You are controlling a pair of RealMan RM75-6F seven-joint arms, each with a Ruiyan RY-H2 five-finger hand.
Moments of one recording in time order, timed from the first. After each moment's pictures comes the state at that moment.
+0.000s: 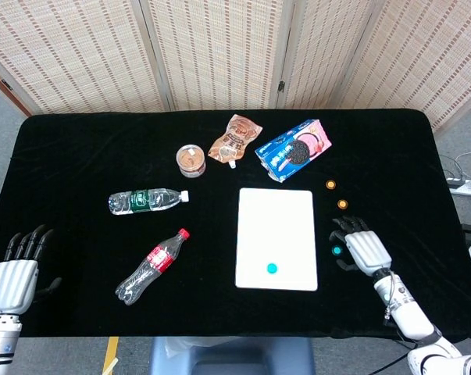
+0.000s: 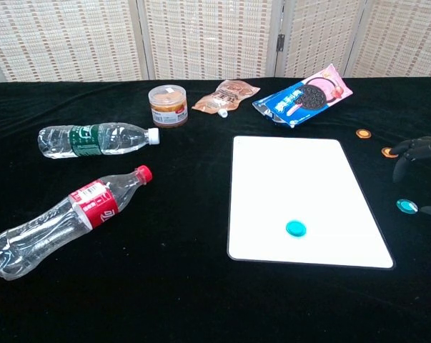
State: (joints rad) left arm -0.13 -1.21 -0.06 -1.59 1.45 1.44 0.21; right arm 0.44 -1.34 0.01 -1.44 -1.32 1.02 -0.04
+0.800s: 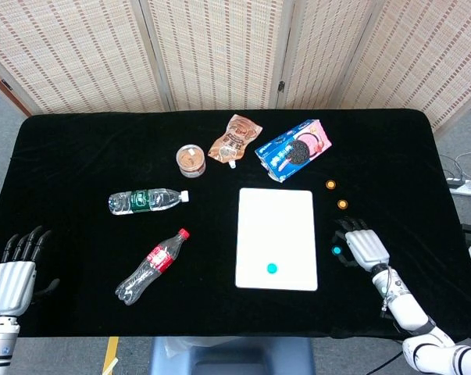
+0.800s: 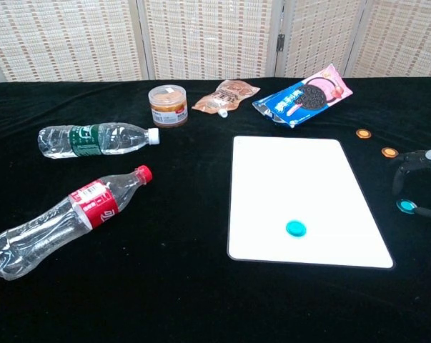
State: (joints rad) left arm -0.12 -1.20 -0.05 -1.60 1.45 1.45 0.20; right arm 0.46 -1.41 0.03 -1.31 -1.31 0.93 0.01
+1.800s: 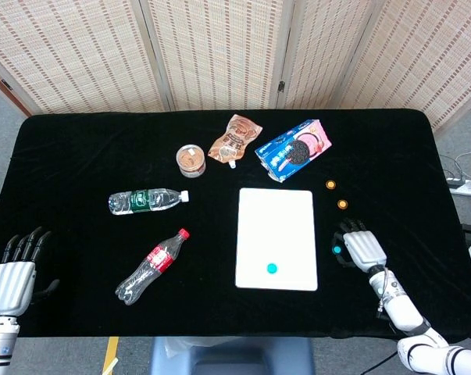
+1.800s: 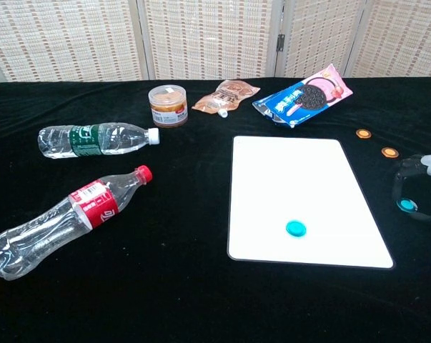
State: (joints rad) left arm -0.13 -1.20 -0.05 -1.58 1.44 1.44 0.19; right arm 0.45 -1.45 0.04 -1.26 -1.30 0.93 -0.01
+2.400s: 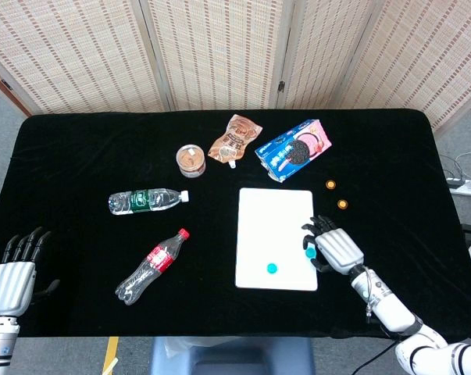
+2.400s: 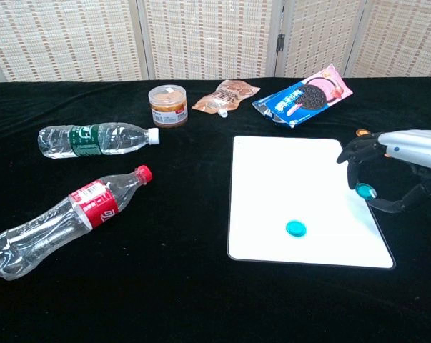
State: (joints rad) left arm -0.12 -1.20 -0.05 -1.59 1.44 1.45 0.18; right arm 0.53 -1.34 0.04 -1.54 -1.43 0.92 -0.07
